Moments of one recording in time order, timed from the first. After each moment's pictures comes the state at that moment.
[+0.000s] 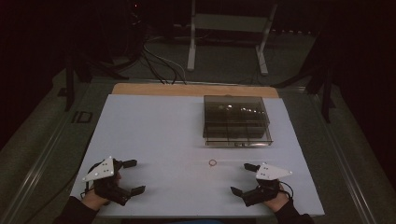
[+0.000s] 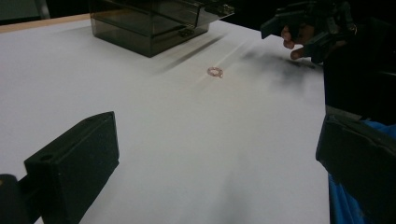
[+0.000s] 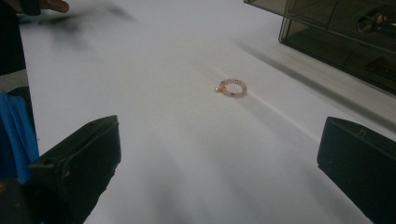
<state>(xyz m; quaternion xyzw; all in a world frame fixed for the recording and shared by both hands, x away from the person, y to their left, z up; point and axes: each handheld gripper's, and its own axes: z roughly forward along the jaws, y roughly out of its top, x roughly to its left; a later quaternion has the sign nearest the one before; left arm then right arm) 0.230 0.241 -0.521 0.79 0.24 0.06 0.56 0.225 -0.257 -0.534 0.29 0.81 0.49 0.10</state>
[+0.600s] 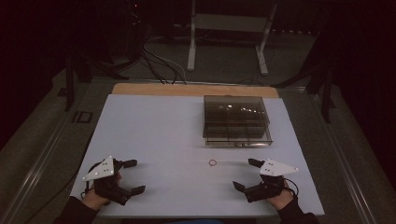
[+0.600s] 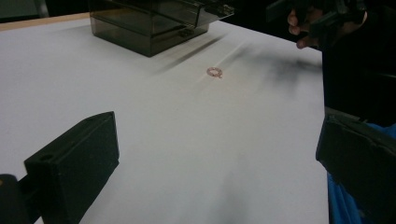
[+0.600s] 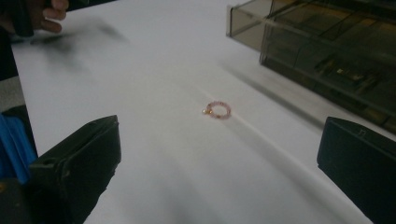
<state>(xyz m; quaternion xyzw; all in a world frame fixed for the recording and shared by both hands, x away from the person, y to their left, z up) 0.231 0.240 -0.521 0.79 0.24 0.05 0.56 0.225 -0.259 -0.505 0.31 0.80 0.49 0.13</state>
